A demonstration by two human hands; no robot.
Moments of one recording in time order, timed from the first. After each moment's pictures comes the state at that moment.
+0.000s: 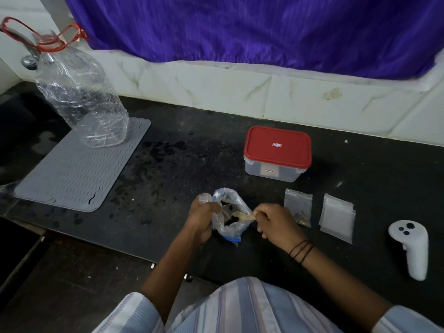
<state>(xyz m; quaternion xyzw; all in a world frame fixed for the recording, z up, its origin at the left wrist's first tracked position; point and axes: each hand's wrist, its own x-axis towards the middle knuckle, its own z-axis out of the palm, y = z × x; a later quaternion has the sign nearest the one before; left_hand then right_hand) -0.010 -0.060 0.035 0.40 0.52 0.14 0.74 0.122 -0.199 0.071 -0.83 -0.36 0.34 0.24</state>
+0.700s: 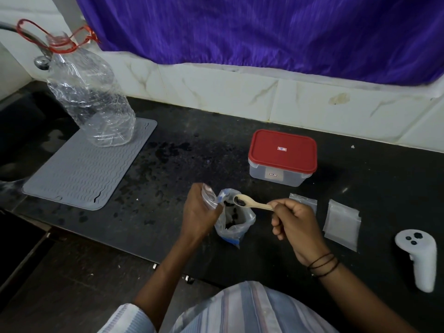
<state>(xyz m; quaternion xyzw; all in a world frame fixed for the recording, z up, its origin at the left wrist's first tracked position) -0.026 -0.059 0.037 0.73 0.45 0.28 0.43 0.120 -0.217 0.100 -0.73 -0.19 0.36 0.55</state>
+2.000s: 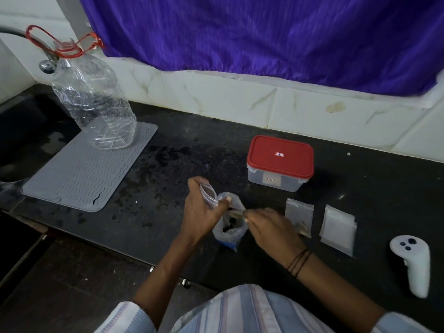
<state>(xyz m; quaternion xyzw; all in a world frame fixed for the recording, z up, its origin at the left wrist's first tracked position) -0.021 -0.063 0.060 0.76 0.37 0.36 0.40 0.117 -0.200 0.065 -0.76 -0.63 0.07 0.15</state>
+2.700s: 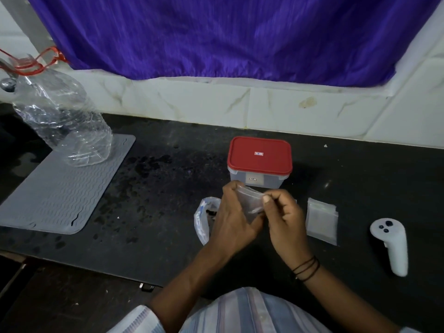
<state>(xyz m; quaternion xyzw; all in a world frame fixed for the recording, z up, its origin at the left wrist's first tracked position) 0.038 -0.130 0.082 0.82 0.25 0.29 0.43 0.120 -0.227 0.097 -0.70 -0.32 0.16 0.63</state>
